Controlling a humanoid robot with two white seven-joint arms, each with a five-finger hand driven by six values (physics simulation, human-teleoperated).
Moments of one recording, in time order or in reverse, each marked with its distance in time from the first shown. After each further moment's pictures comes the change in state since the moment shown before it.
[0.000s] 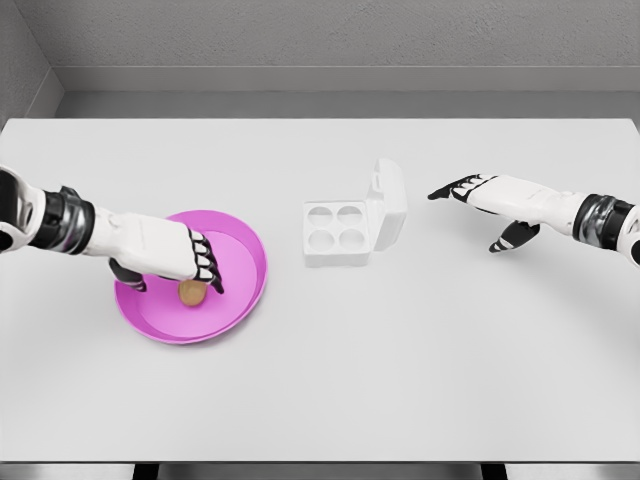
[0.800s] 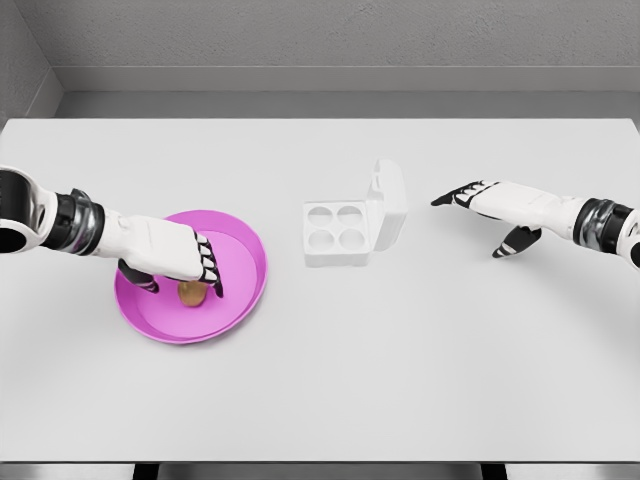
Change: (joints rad) left arm 0.015 -0.035 0.001 0.043 -0.001 0.000 0.000; right arm -0.008 0.000 0.029 0.030 0.000 0.000 0.000
